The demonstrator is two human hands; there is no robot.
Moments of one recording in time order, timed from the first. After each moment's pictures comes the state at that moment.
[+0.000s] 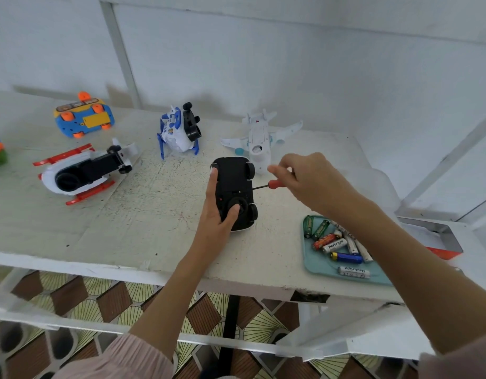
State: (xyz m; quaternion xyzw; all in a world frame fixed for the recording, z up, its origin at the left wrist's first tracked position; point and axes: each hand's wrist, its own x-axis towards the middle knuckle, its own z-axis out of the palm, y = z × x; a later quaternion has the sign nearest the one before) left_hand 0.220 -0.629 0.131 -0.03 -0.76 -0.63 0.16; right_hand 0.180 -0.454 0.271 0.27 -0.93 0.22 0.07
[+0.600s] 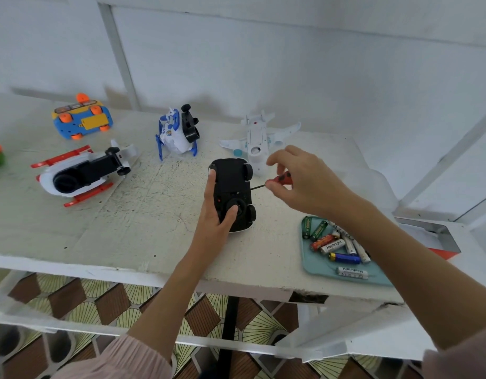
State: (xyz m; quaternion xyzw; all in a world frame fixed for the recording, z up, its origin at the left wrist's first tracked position) left_hand 0.222 -0.626 0.135 -0.04 -0.75 -0.64 0.16; right_hand 0.179 -0.456 0.270 0.34 -0.92 0.19 0.08
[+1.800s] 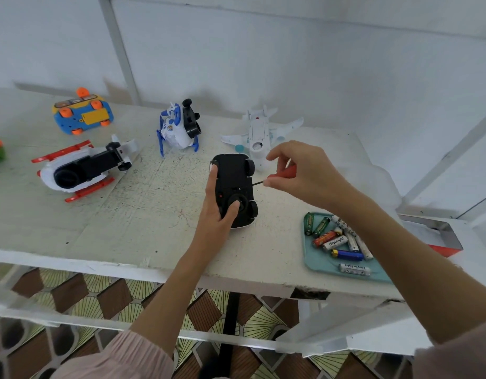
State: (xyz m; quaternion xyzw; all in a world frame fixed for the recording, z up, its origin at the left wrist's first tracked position) left_hand 0.222 -0.627 0.134 -0.04 -0.75 -0.64 0.16; right_hand 0.178 -0.457 0.272 0.32 -0.90 0.29 0.06
